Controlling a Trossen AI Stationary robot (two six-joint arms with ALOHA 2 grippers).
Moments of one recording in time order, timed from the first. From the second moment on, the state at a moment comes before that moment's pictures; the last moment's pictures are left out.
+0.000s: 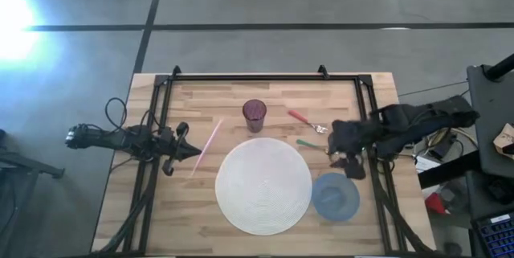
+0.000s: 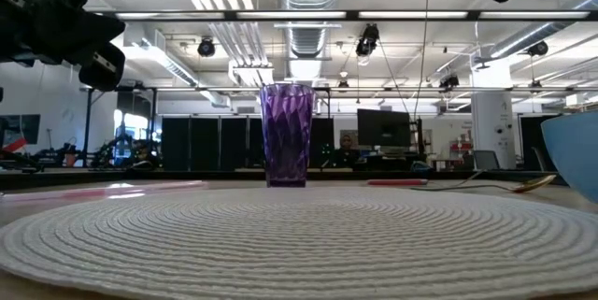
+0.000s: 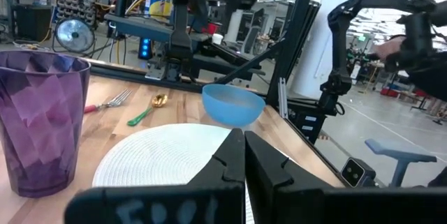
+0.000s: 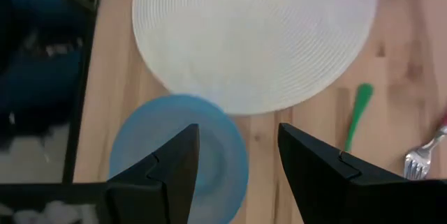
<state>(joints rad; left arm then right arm) -0.16 0.01 0.01 0.02 0.01 -0.24 0.27 1.10 1.16 -1.10 -0.09 0.28</state>
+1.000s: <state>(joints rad) -0.16 0.02 0.01 0.02 0.01 -0.24 0.38 1.61 1.18 -1.12 -0.03 0.09</state>
